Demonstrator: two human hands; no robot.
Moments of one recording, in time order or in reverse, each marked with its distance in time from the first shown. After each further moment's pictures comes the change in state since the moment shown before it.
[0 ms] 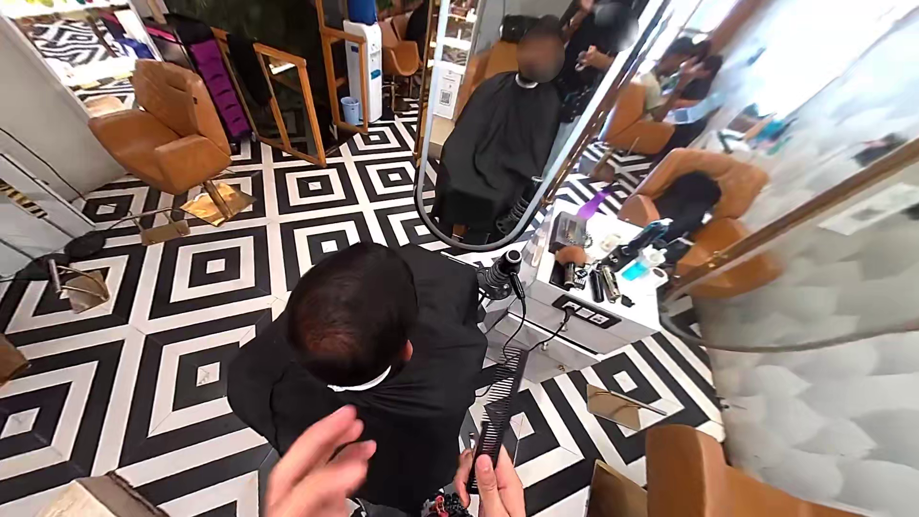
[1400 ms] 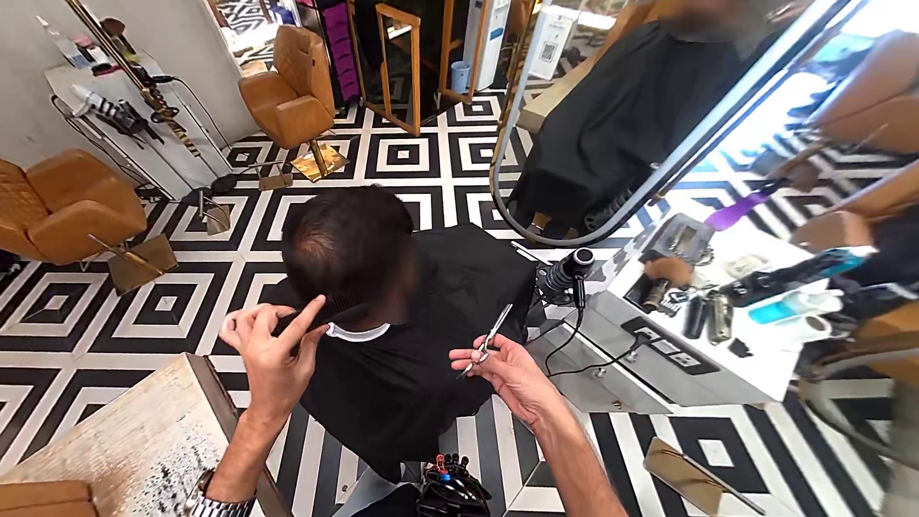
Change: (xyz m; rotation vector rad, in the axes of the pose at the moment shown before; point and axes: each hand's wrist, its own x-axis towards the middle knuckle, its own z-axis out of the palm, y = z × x) left_hand 0.016 -0.132 -0.034 1.411 0.177 0.347; right_hand 0.189 0.018 -0.124 0.215 -0.554 0.506
